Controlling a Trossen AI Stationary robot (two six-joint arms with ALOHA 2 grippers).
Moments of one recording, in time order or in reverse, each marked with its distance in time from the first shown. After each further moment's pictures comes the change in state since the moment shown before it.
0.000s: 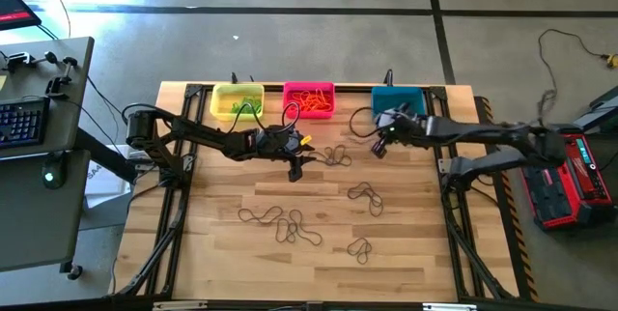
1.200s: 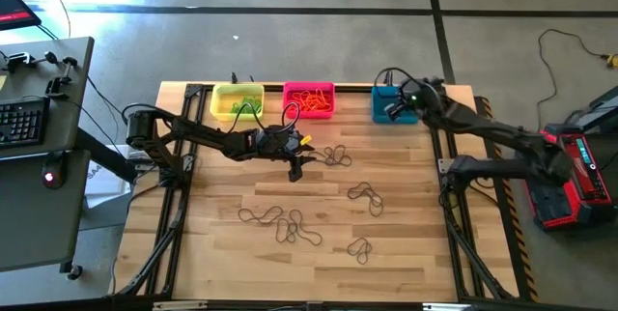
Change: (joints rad) left arm 0.000 0.000 0.000 0.003 0.000 -0.005; right arm -0.343 -0.121 0.002 0.129 0.191 -0.202
